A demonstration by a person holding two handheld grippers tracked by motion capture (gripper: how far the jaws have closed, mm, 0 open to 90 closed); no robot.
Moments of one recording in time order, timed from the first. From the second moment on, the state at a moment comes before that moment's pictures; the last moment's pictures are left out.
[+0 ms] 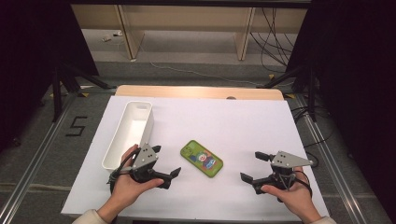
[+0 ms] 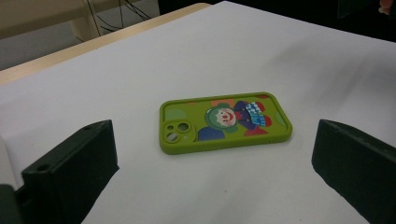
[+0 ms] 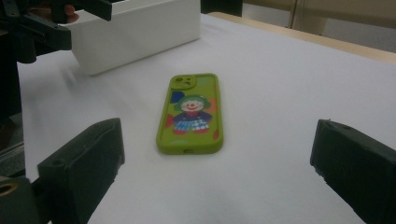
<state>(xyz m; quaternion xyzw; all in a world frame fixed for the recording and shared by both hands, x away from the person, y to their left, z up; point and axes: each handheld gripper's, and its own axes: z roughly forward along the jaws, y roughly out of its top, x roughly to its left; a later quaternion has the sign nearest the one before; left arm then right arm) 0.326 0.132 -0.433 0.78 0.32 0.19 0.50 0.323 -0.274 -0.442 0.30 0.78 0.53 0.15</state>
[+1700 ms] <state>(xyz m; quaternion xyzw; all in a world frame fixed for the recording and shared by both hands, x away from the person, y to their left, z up) 0.352 0.112 -0.446 0.82 0.35 0.19 0.40 0.352 -0.228 -0.439 0.25 0.83 0.47 0.17</state>
